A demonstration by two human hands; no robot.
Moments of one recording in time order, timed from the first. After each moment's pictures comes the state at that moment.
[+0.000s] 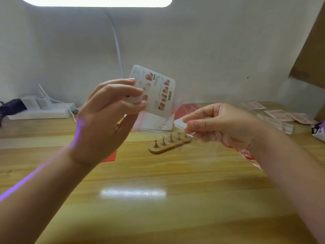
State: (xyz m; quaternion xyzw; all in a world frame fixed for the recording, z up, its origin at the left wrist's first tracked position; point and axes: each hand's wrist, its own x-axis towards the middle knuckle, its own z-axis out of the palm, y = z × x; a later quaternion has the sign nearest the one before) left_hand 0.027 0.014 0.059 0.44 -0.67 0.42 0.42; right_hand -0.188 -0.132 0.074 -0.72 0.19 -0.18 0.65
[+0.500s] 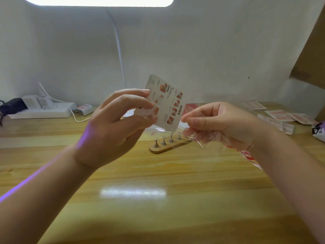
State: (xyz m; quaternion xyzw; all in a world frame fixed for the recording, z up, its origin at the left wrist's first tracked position) left_hand 0.024 0.014 0.055 0.40 -0.73 0.41 0.37; right_hand -0.185 -0.128 0.075 -0.72 0.16 -0.17 0.66
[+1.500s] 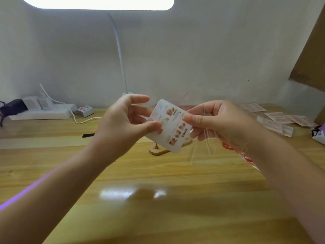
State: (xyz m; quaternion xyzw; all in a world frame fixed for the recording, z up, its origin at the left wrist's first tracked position) left_hand 0.005 0.008 0.056 0.61 -0.52 -0.14 0.58; right_hand -0.183 -0.125 0.074 -0.75 0.18 -0.25 0.59
